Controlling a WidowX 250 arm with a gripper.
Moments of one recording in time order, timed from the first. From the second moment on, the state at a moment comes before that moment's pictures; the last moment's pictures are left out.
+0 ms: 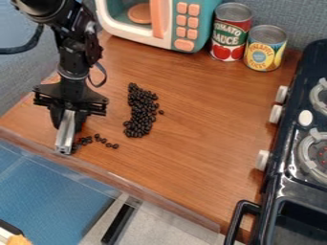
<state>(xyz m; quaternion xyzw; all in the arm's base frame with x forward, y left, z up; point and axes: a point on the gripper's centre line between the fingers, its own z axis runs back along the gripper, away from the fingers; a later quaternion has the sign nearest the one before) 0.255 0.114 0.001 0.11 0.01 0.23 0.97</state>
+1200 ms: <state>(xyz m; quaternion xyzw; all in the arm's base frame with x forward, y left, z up) 0.292 0.091 0.003 0.05 0.02 0.34 0.94</state>
